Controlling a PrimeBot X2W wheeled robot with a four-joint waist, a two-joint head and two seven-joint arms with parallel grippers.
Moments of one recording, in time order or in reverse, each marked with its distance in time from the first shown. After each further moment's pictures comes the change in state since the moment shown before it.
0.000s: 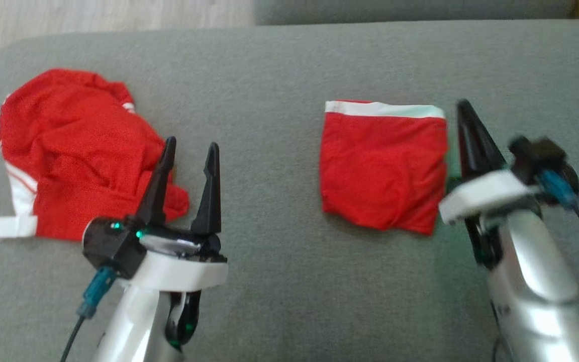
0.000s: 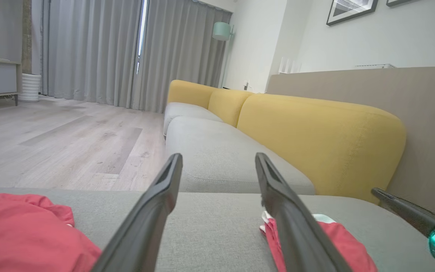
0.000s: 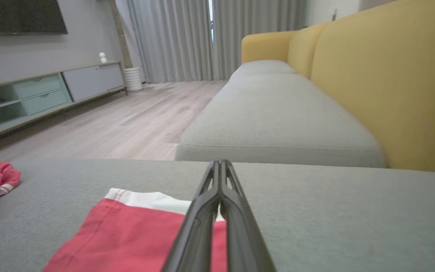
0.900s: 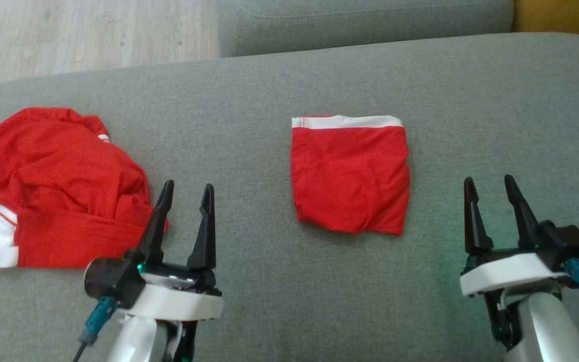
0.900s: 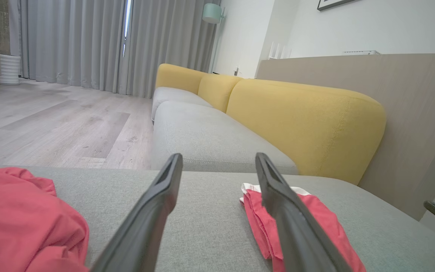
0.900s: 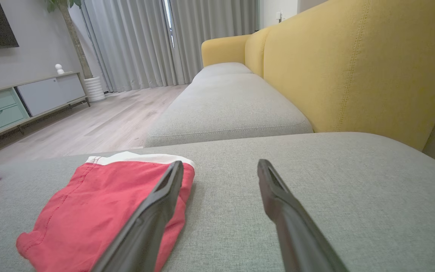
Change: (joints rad) left arm 0.108 0.001 0.022 0.033 0.000 -0.009 0.000; right arm 0.340 0.011 -0.074 -0.258 0.026 0.000 0.000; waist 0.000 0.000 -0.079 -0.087
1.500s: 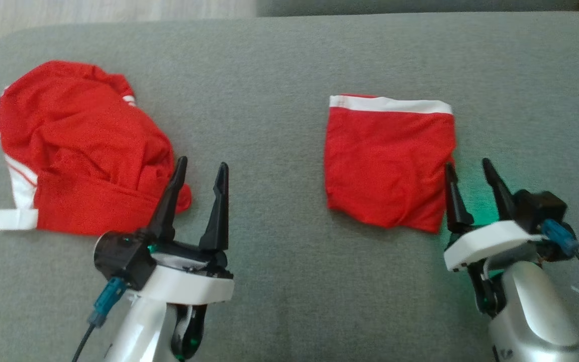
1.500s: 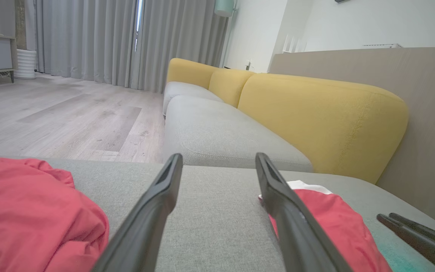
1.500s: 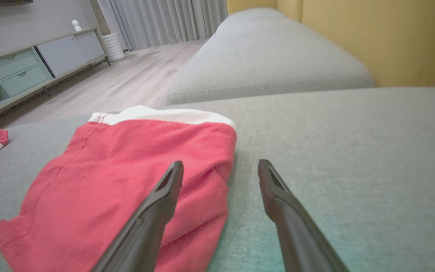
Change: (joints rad) left arm -0.070 0.000 -0.043 -0.008 0.000 -0.001 0.000; right arm -0.154 0.000 0.032 0.188 0.015 0.000 0.040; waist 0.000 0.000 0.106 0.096
